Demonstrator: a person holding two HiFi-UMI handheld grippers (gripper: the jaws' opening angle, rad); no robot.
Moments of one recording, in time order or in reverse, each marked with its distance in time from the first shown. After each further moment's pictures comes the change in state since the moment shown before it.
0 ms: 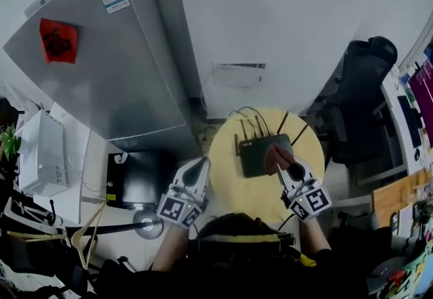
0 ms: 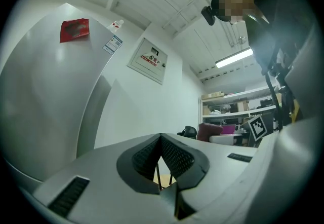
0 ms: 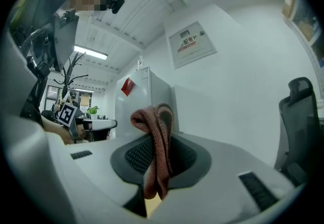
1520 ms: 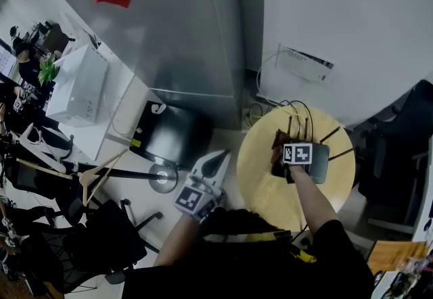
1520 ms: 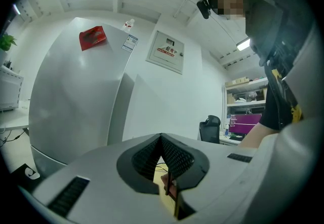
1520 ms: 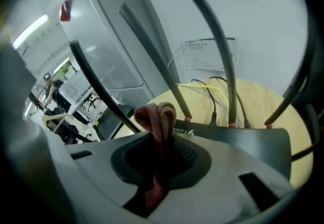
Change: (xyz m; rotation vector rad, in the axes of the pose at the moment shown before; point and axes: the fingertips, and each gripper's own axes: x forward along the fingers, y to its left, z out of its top) left arm -0.028 0.029 -0.028 0.021 0.069 0.311; right arm 0.153 -0.063 -0.315 0.254 1.021 -0.015
